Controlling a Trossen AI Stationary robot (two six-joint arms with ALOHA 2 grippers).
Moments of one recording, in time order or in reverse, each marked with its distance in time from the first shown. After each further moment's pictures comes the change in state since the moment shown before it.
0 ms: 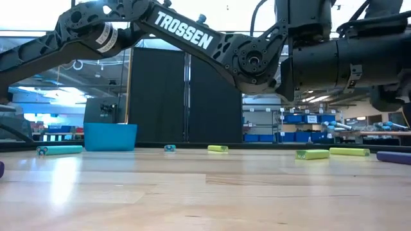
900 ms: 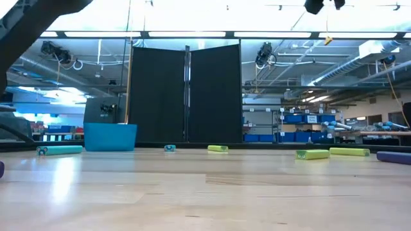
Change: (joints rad) left arm -0.049 -0.409 -0.003 -0.817 -0.385 0.346; right arm 0.000 -0.055 0.000 -0.247 0.222 0.098
